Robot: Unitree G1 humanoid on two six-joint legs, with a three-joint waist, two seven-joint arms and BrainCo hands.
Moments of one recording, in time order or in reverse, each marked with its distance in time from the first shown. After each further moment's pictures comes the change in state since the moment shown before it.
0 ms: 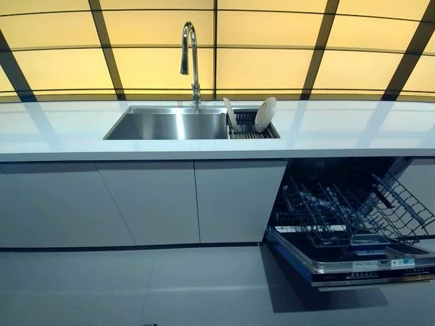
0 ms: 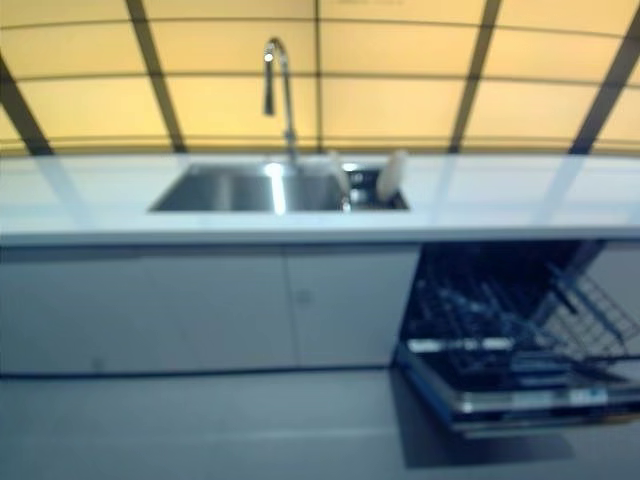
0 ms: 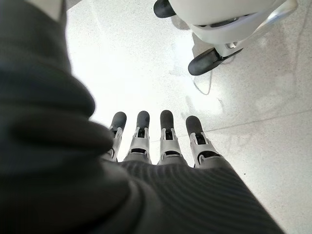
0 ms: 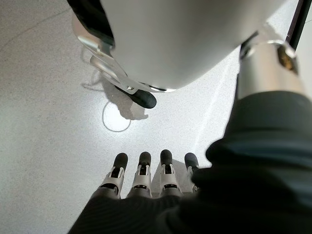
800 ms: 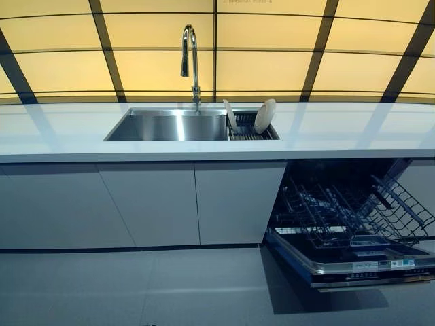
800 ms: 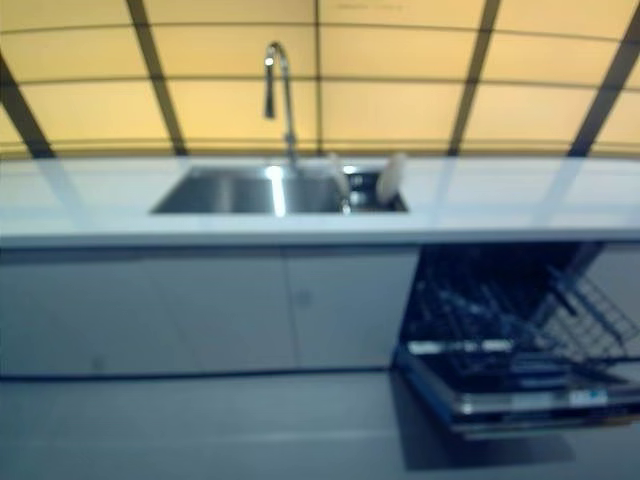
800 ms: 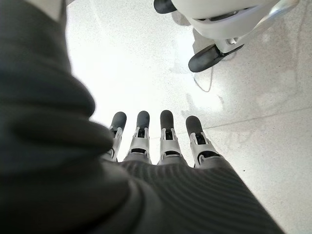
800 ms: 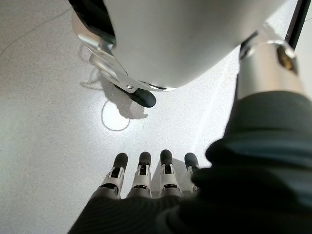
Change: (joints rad) left arm 0.000 0.000 0.000 0.011 -0.002 -0.003 0.013; right arm 0.001 0.000 0.000 0.005 0.001 -0.002 -0.006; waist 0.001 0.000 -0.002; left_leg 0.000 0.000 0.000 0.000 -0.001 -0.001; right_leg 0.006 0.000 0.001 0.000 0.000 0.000
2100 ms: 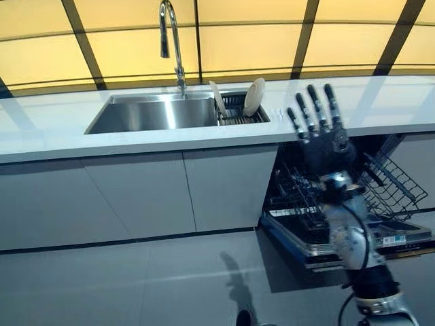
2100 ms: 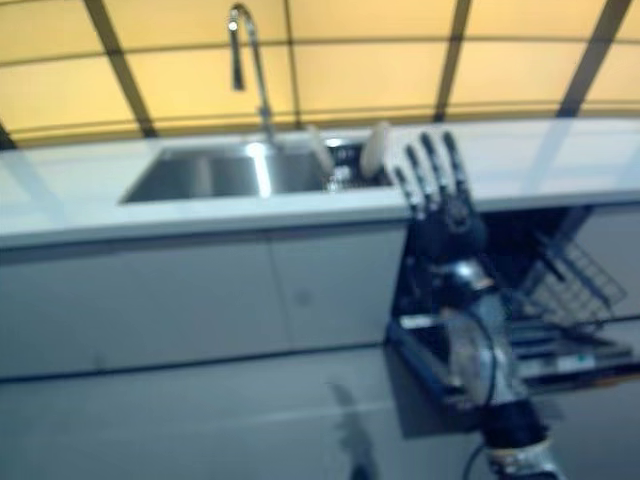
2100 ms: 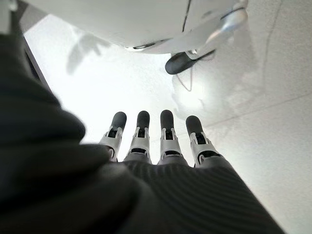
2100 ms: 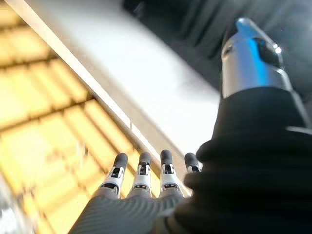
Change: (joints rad) left arm 0.004 -0.037 -0.030 0.096 0.005 -0.079 0.036; right arm -0.303 -0.264 -0.248 -1.352 1.202 -0.296 0.007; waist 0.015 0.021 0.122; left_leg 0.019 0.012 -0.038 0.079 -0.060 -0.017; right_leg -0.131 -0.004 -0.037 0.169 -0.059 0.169
